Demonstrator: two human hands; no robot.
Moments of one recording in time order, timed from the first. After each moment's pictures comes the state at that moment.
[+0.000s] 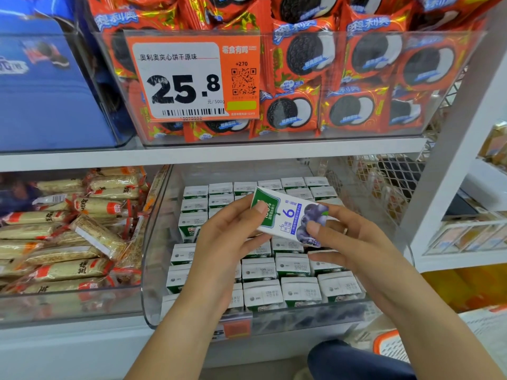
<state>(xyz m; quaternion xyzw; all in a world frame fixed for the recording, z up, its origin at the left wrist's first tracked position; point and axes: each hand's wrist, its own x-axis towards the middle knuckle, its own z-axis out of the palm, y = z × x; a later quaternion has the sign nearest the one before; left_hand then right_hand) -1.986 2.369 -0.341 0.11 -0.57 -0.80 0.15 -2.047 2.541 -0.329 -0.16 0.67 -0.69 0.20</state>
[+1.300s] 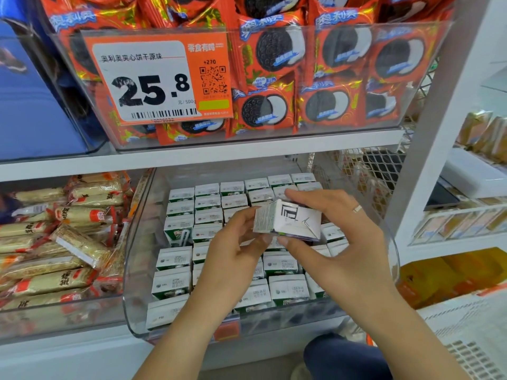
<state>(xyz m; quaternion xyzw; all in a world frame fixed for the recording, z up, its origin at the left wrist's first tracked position) -1.994 2.385 -0.356 0.06 -0.78 -0.60 0.14 -2.028 2.533 -0.328 -0.35 0.75 -0.52 -0.21</state>
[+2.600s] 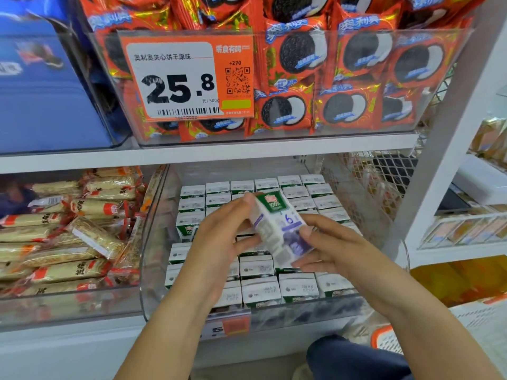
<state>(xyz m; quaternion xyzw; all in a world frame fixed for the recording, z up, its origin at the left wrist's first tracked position) -1.988 2.361 -0.341 0.08 -0.60 -0.79 0.12 -2.044 2.541 -0.333 -0.15 0.71 -0.63 0.28</state>
